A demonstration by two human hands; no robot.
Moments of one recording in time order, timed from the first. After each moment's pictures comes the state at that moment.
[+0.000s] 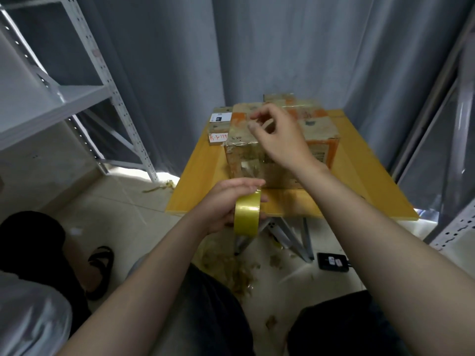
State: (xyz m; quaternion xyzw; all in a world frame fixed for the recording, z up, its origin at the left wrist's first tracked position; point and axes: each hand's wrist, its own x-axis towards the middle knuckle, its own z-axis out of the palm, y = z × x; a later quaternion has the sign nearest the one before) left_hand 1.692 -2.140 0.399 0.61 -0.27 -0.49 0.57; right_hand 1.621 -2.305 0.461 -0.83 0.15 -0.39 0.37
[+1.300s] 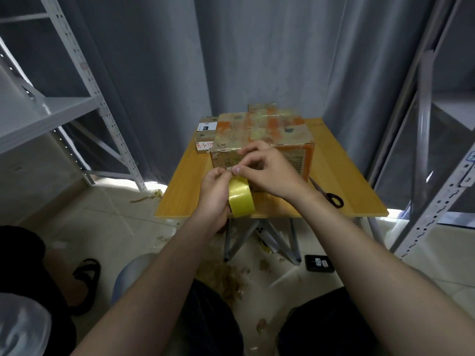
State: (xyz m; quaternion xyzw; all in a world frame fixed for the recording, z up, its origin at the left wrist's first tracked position) left_hand 1.671 -2.174 0.399 0.60 -0.13 -0.30 0.73; right_hand 1.568 -2.285 0.441 -0.86 0.11 -0.28 0.42
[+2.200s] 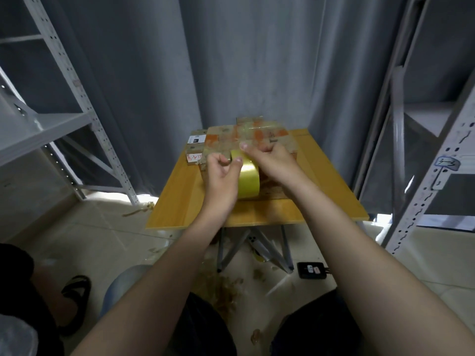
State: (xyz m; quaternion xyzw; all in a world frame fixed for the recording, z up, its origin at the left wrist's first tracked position) left_hand 1.638 -2.192 0.434 0.63 -0.35 -0.08 0.69; right_hand 1.548 -2.300 0.475 -0.74 0.30 -0.28 0.53
